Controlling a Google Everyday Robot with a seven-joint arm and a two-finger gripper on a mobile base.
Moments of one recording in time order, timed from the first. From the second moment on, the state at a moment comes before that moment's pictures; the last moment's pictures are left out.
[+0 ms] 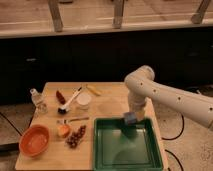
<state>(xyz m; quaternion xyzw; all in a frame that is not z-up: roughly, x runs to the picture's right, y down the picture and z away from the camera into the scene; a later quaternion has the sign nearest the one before) 0.166 0.145 0.760 -0.36 -0.05 -0.24 0.90</state>
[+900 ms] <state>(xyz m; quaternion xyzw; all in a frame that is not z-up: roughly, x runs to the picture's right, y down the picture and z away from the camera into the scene) 0.156 0.168 0.750 -0.36 -0.06 -0.27 0.89</state>
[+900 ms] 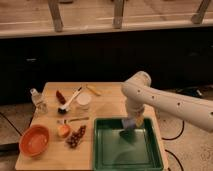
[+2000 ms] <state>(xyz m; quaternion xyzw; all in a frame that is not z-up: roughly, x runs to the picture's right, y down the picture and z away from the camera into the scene) 0.154 0.172 0.747 -0.36 -0.07 -0.30 0.88</state>
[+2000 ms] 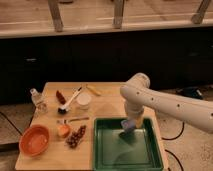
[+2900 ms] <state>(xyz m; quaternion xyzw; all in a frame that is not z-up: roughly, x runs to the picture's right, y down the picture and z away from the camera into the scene) 0.152 0.172 0.746 -0.36 -0.08 -0.31 0.87</state>
